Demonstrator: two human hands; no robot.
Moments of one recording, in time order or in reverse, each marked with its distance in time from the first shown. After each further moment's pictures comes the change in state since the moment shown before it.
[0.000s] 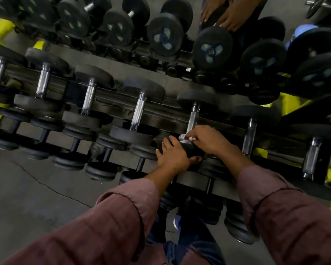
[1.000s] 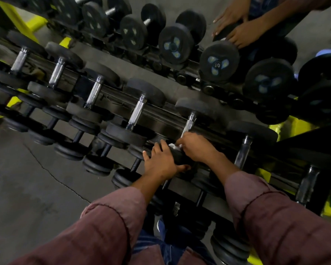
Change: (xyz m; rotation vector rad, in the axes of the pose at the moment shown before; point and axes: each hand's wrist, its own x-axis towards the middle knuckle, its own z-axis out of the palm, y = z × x) left_hand -0.005 0.008 0.010 0.070 0.135 -0.073; right_hand 0.017 0.013 0.006 -0.114 -0.026 -0.186
